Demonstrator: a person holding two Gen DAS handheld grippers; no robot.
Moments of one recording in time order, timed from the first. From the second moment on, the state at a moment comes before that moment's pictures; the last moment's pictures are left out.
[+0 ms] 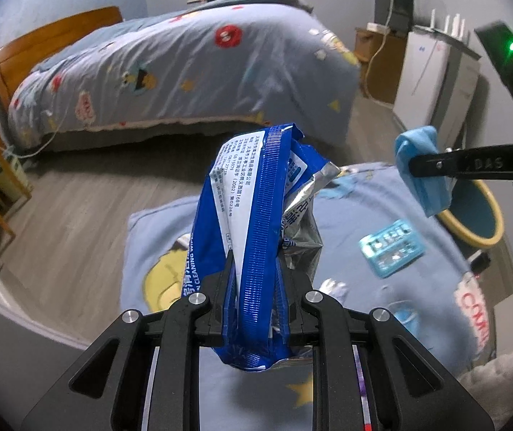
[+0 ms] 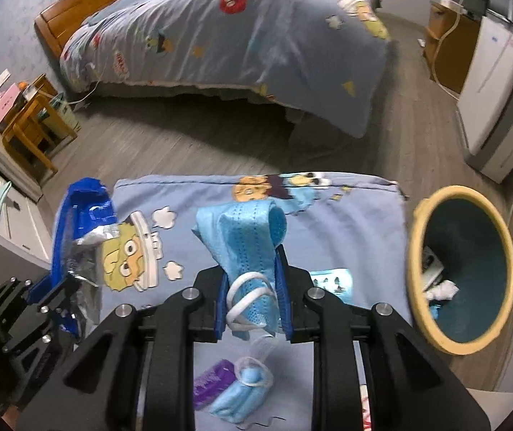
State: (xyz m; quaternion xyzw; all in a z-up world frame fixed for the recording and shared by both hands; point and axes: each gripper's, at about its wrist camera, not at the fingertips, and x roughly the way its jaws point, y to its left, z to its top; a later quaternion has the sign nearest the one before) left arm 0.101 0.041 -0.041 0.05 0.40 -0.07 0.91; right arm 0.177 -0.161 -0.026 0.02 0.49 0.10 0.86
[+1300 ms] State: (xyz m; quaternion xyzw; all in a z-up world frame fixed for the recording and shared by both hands) left arm 0.123 -0.137 -0.057 0.13 0.40 -0.17 0.89; right arm 0.168 -0.361 -0.026 0.09 0.48 0.01 0.88
